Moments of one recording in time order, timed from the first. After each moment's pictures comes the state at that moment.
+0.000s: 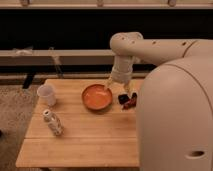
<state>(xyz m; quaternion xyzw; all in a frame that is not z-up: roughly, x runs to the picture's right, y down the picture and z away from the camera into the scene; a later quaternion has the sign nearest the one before) 0.068 0.019 0.718 -0.25 0.32 0.78 0.48</state>
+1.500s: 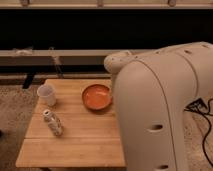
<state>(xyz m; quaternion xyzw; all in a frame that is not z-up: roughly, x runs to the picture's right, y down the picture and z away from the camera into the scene) 0.090 0.077 0.797 -0.15 0.37 0.81 0.43</state>
